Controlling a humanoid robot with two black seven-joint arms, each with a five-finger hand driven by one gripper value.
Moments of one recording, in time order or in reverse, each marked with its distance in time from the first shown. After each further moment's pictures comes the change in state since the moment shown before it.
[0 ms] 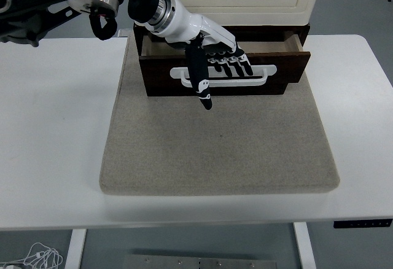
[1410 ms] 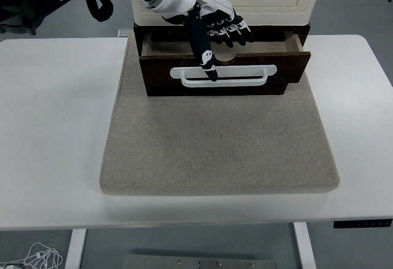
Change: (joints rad) left arm 0.011 -0.001 -0.064 0.086 0.006 0.046 0.006; right arm 0.000 0.000 0.000 0.000 0.000 0.000 0.000
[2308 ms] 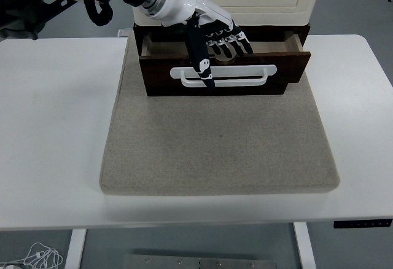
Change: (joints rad) left arm 0.014 -0.001 -0.003 -0.005 -0.015 -0.046 0.000; right arm 0.000 0.000 0.000 0.000 0.000 0.000 0.000
